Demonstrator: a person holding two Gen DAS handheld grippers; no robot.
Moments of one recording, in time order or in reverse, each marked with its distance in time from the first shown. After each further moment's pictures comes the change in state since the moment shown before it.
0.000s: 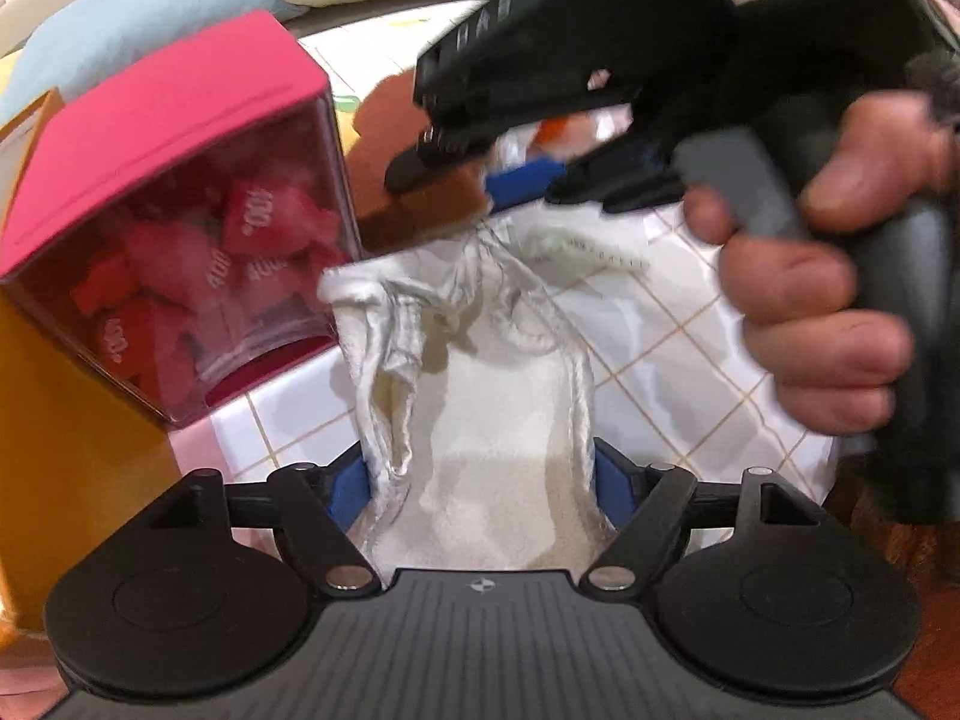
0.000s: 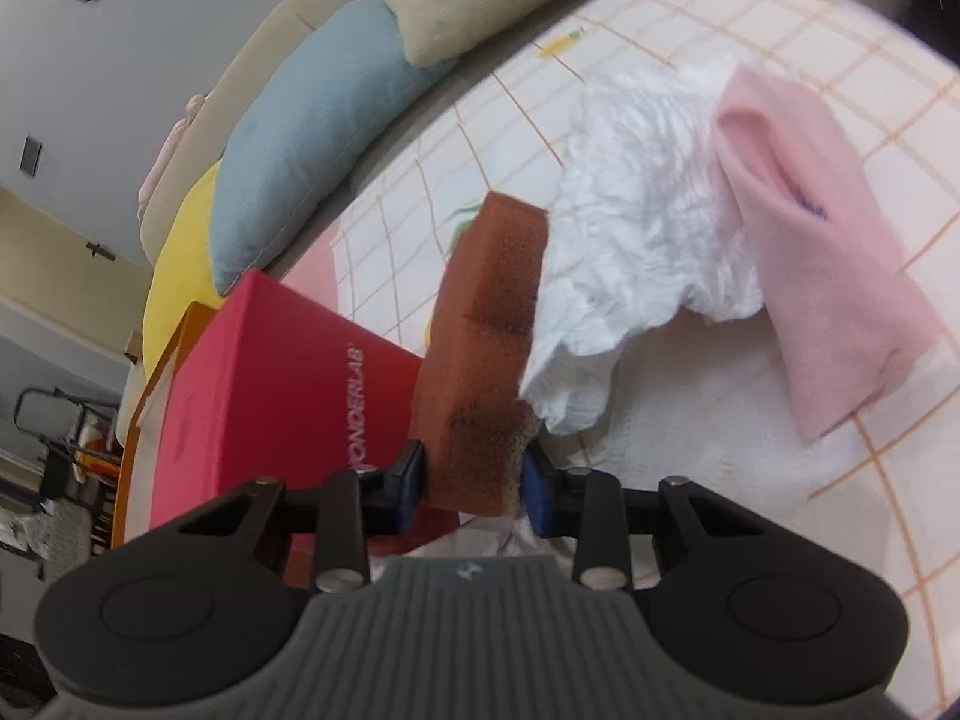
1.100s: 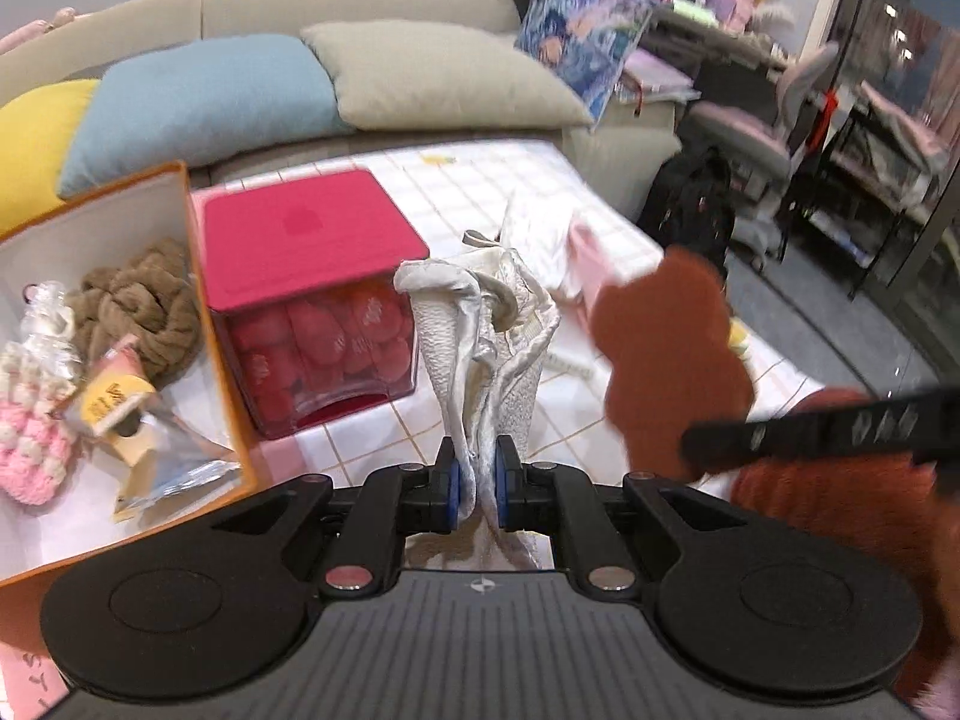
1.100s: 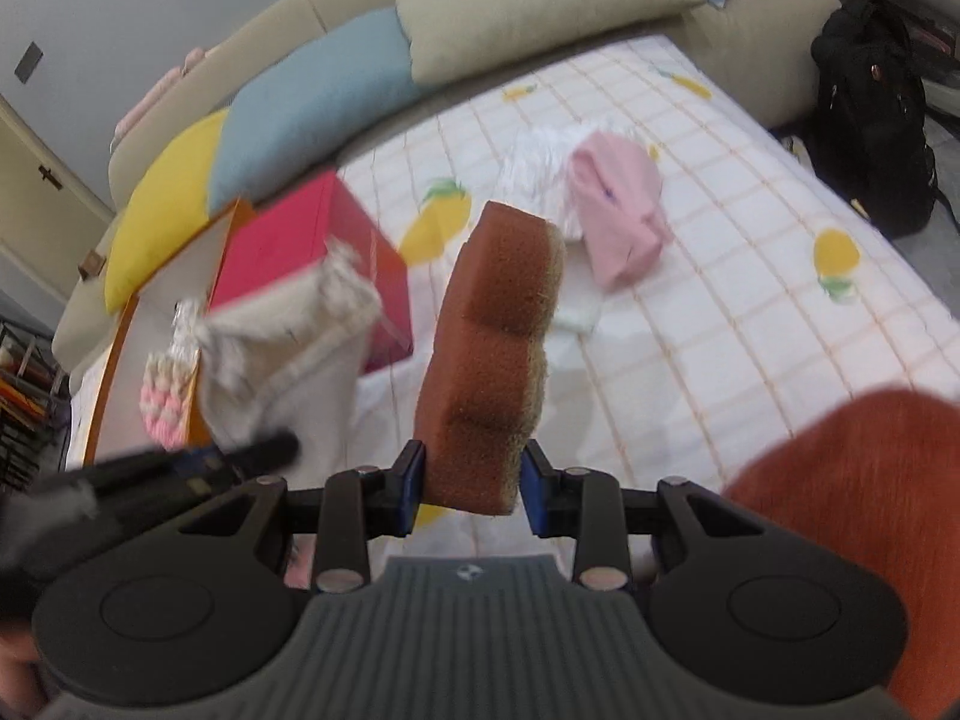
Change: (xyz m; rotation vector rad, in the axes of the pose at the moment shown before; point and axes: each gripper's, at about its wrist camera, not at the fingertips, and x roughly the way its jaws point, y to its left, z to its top) left arm -0.114 0.027 -0.027 -0.114 -0.258 -0.067; right arm -0.157 0.028 -0.106 -0.161 -0.029 -0.216
